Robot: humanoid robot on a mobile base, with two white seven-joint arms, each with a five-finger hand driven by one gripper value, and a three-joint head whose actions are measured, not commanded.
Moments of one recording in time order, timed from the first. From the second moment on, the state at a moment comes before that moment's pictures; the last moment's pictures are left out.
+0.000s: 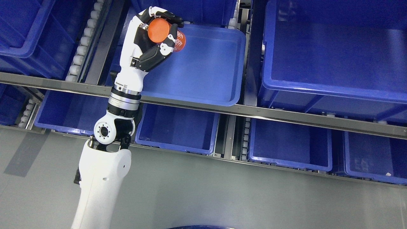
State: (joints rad) left arm -0.33 0.00 -0.14 -1.68 0.29 -0.32 -0.24; right arm 0.00 0.00 0.00 0.00 0.00 -0.02 -0.06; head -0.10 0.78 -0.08
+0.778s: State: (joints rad) left arm -0.33 0.00 -0.14 -1.71 0.29 -0.32 -0.24; right arm 0.00 0.00 0.00 0.00 0.00 -0.02 -0.06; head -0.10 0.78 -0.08
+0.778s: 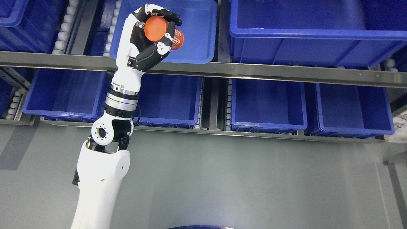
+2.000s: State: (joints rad) left arm -0.37 0.00 -0.21 -1.71 0.31 -0.30 -0.24; right arm 0.00 0.00 0.00 0.00 0.00 -0.02 -0.06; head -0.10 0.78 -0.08
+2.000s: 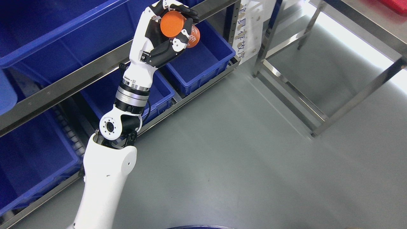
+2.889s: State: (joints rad) left arm -0.41 0.00 -0.26 -1.71 0.33 -0.27 -0.24; right arm 0.00 0.00 0.00 0.00 0.00 -0.02 -0.06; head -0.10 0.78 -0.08
